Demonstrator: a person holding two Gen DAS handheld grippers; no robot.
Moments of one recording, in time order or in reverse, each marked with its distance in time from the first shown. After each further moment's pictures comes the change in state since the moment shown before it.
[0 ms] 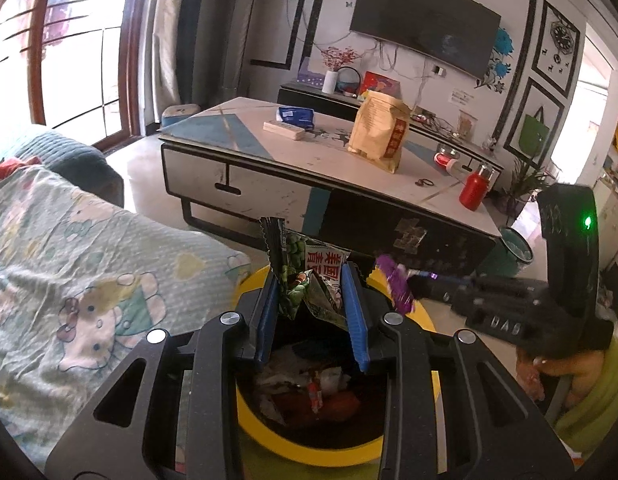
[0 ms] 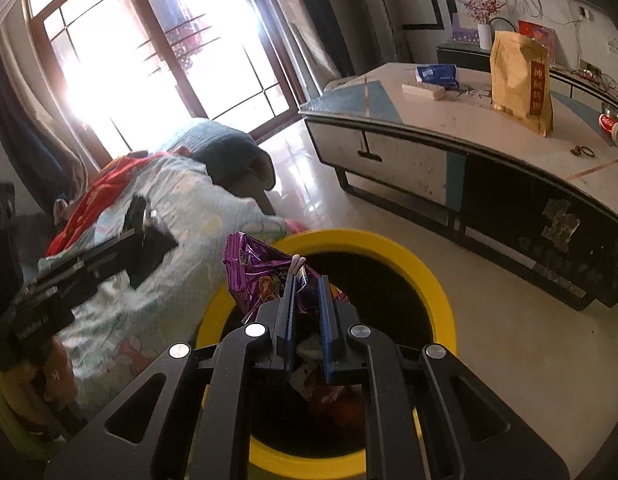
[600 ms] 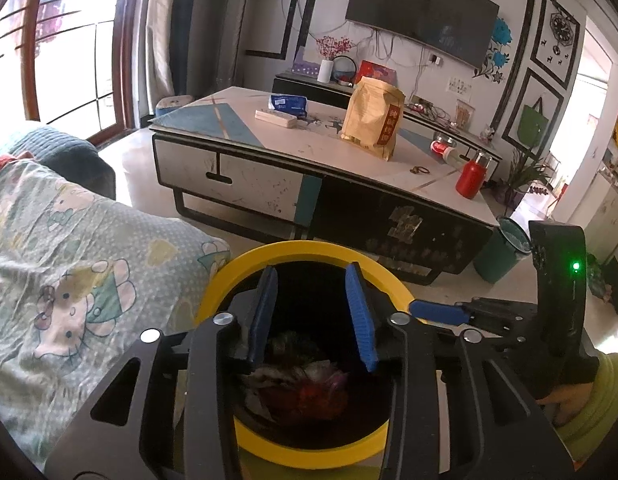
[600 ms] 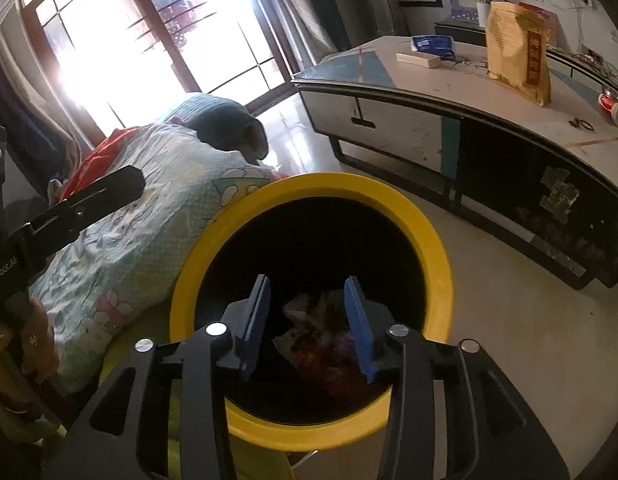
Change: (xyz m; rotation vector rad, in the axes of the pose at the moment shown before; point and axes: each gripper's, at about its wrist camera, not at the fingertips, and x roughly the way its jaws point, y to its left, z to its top) left arm 0.016 -0.017 -0.009 0.002 0.039 -0.005; right arm 0.011 -0.012 -0.039 0.008 0.080 -0.019
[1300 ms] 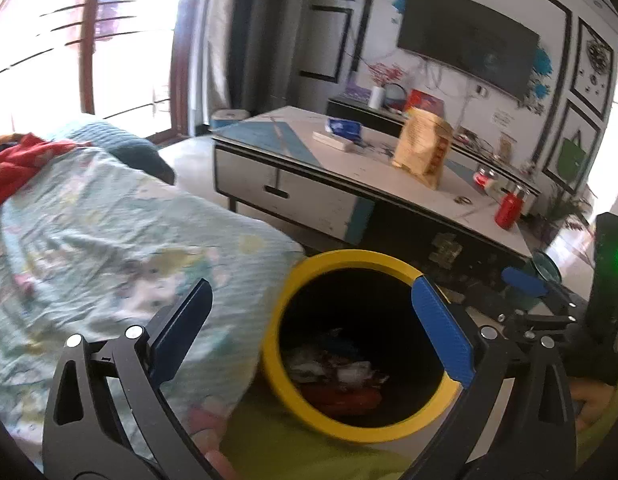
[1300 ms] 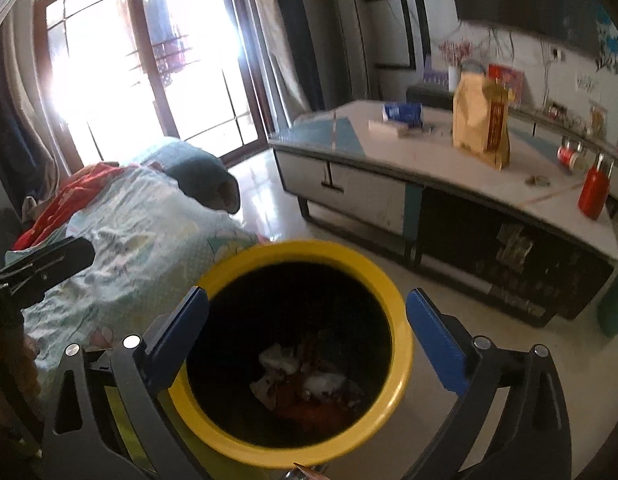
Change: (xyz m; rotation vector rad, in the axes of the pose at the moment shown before) left arm -0.064 0.038 -0.018 -0.103 -0.097 0.177; right arm -0.046 0.029 0.005 -0.063 -0.239 -0.156
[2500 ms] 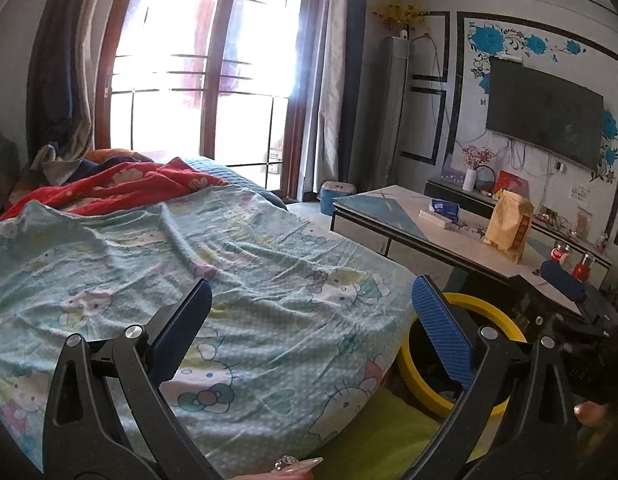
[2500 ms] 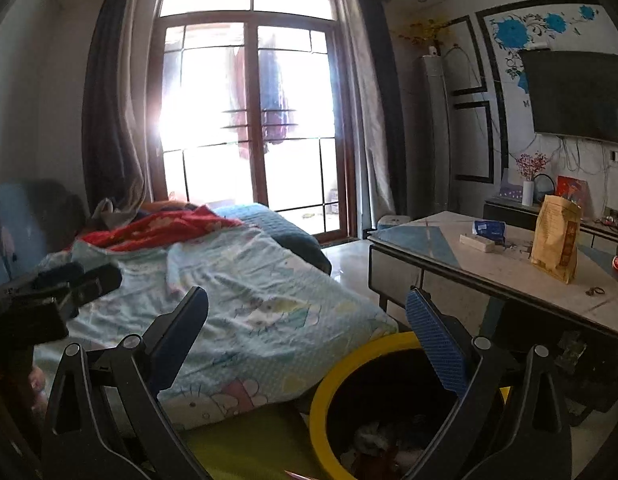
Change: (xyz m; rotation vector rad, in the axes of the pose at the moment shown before) left arm -0.140 0.072 -0.062 -0.123 -0.295 0.336; right arm -0.059 0.141 -0.026 -0.229 -0.359 0.227
